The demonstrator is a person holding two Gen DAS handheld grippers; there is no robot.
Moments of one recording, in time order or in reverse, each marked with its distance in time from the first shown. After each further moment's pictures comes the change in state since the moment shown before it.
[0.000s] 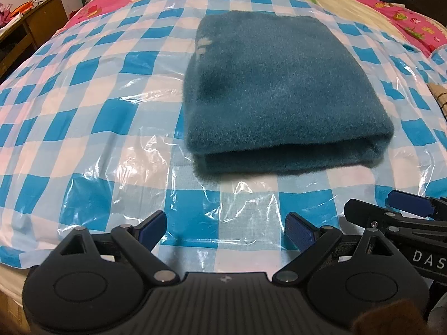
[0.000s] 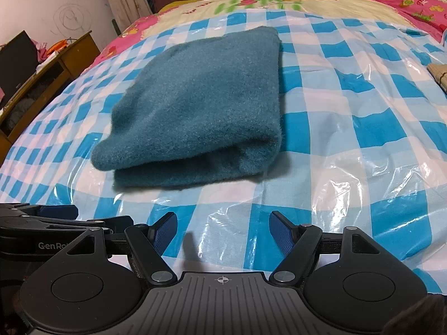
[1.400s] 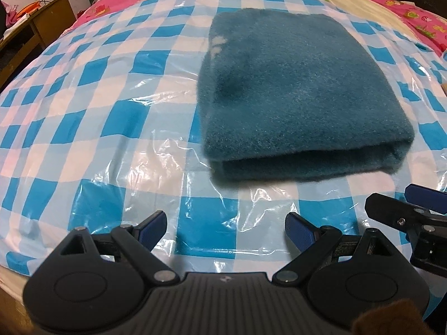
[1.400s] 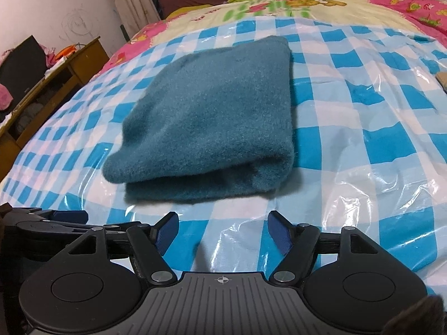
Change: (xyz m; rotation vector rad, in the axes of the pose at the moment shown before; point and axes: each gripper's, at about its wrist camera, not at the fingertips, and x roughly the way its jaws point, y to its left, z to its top) left arm 0.008 0.007 0.008 -0.004 0.008 0.046; right arm -0.003 0.005 0.011 -0.008 -0.028 0.042
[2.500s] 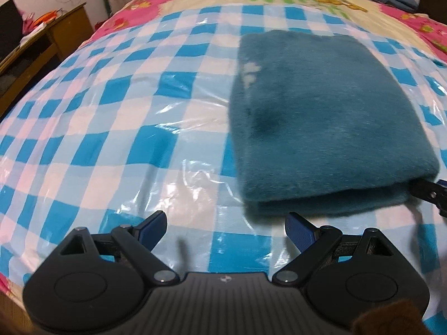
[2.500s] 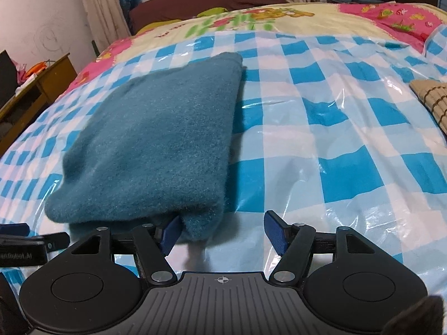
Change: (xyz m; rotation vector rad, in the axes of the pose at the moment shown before) left arm 0.005 0.021 0.019 -0.028 -0.067 0.073; right arm 0.021 -0.044 0.025 0.035 -0.070 -0.122
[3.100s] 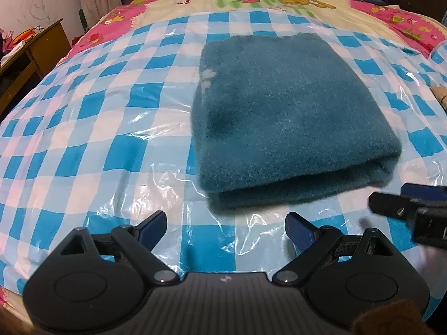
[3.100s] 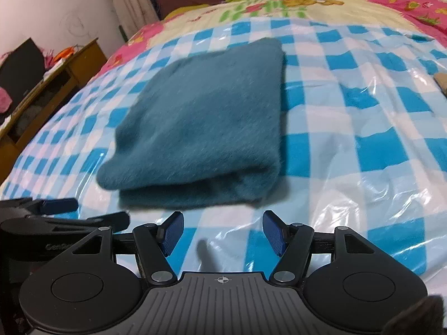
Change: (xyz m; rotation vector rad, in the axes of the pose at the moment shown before) left arm -0.022 -0.025 -0.009 0.087 -0.033 -0.067; right arm -0.026 0.022 -0.010 -0.018 0.063 0.110
